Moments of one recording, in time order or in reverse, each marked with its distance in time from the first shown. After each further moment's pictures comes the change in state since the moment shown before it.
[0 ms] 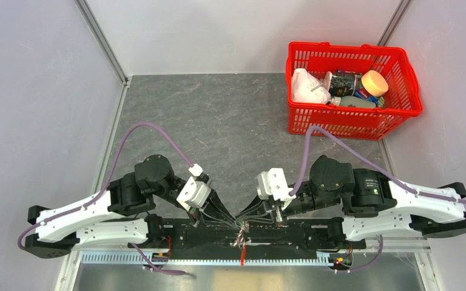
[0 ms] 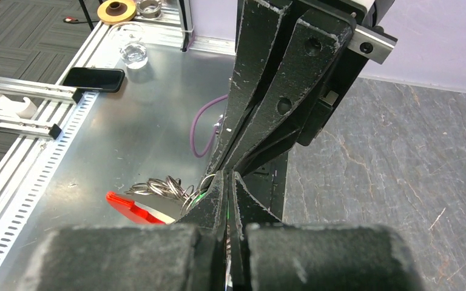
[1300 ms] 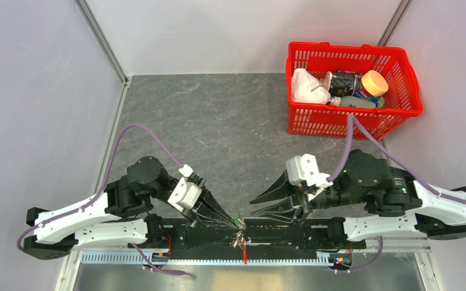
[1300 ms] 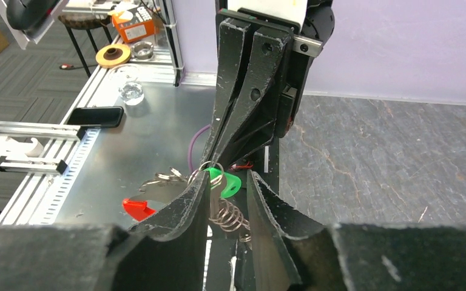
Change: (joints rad) left arm 0.000 -0.037 -0.024 0.072 0.007 -0.001; right arm 0.000 -0.064 0.045 -0.012 0.062 0.053
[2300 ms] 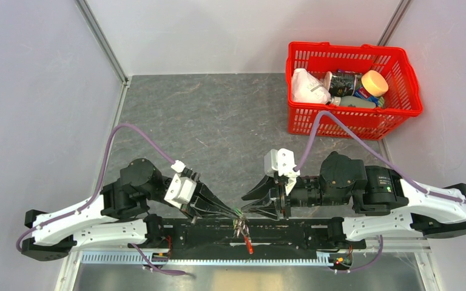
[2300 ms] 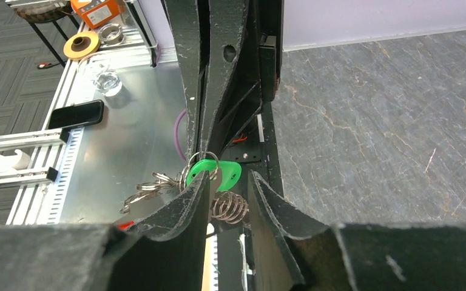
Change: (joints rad) left arm 0.000 -0.044 -0.023 0.026 -0.143 -0.002; right arm 0.000 0.055 0.019 -0.076 0.119 0.116
